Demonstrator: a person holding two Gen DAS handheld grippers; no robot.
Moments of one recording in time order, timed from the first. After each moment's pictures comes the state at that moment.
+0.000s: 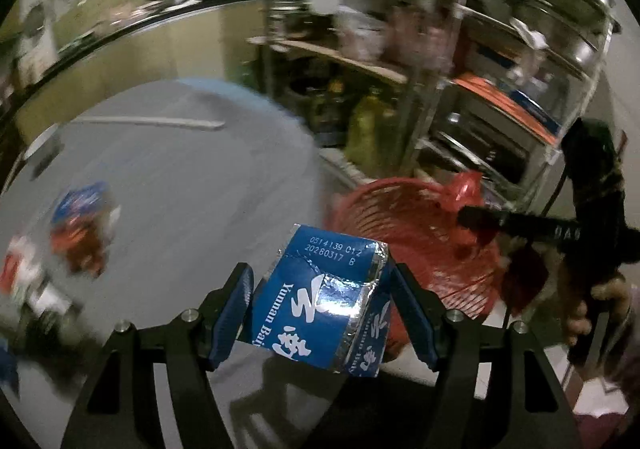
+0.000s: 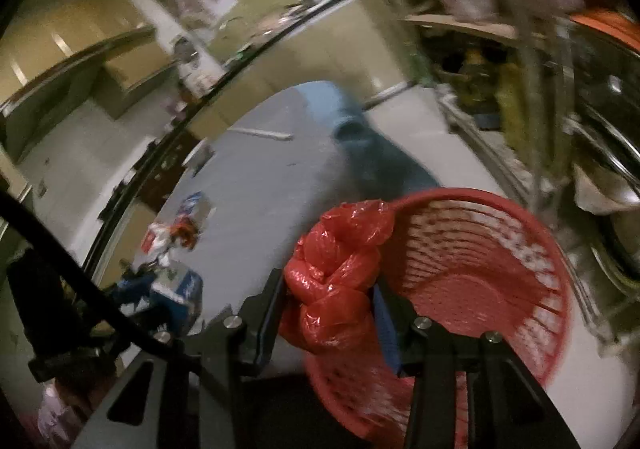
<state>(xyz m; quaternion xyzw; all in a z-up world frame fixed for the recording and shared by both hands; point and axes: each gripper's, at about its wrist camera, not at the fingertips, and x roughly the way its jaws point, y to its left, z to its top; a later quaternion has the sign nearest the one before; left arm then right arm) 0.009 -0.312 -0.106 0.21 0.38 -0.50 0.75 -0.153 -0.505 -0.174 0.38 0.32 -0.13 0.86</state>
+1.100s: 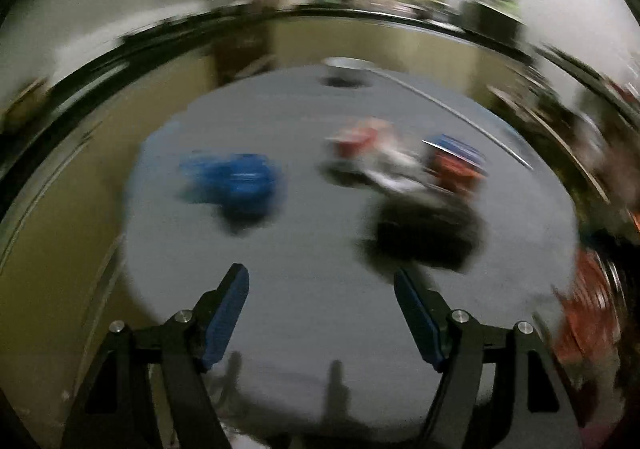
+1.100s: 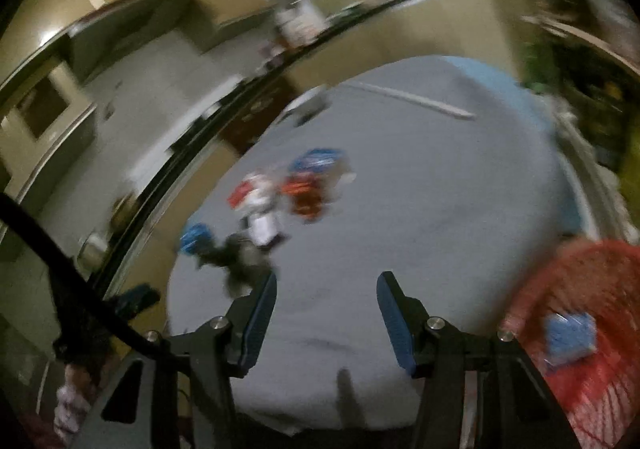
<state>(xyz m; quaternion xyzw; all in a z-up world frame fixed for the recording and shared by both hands) 0.117 0.034 -0.080 0.04 0.40 -0.13 0.91 0.021 -0.354 -0.121 0.28 0.34 0.10 0.89</state>
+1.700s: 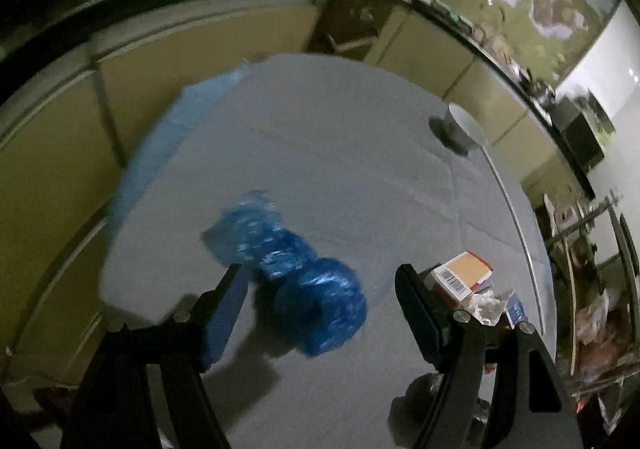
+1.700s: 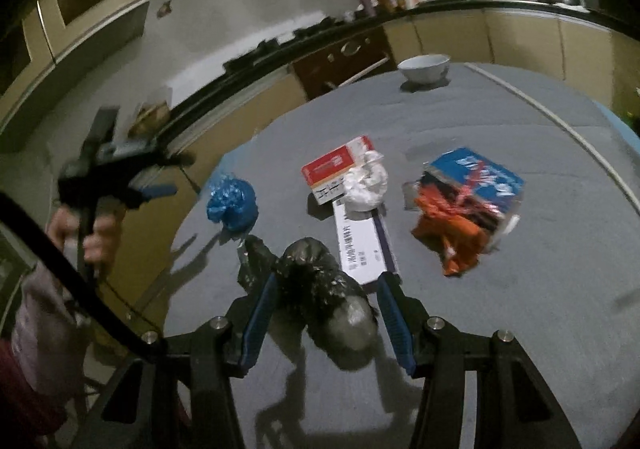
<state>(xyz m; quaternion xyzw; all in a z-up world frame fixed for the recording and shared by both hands) 0.297 0.074 -0.090 -0.16 0.49 -0.05 0.86 0.153 -0.241 -0.135 0.14 0.39 0.19 0.89</state>
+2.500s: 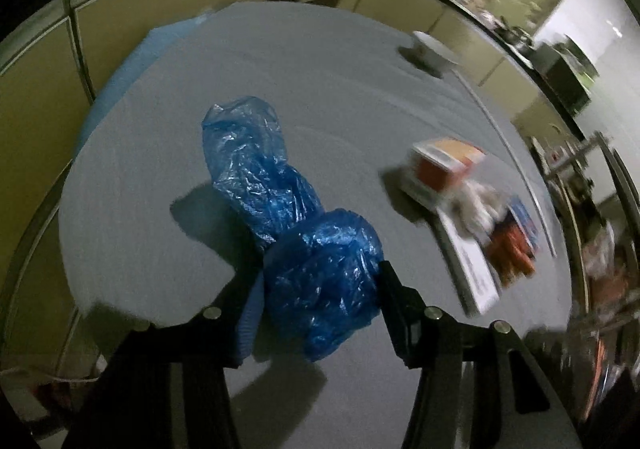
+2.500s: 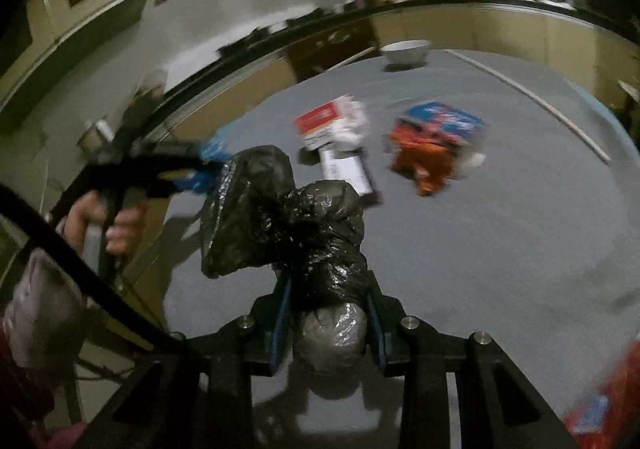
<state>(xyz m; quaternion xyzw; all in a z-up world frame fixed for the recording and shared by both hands) 0.205 0.025 -0.129 -0.12 0.51 -0.11 0.84 0.064 -0.281 -0.144 0.15 0.38 0.14 0.90</state>
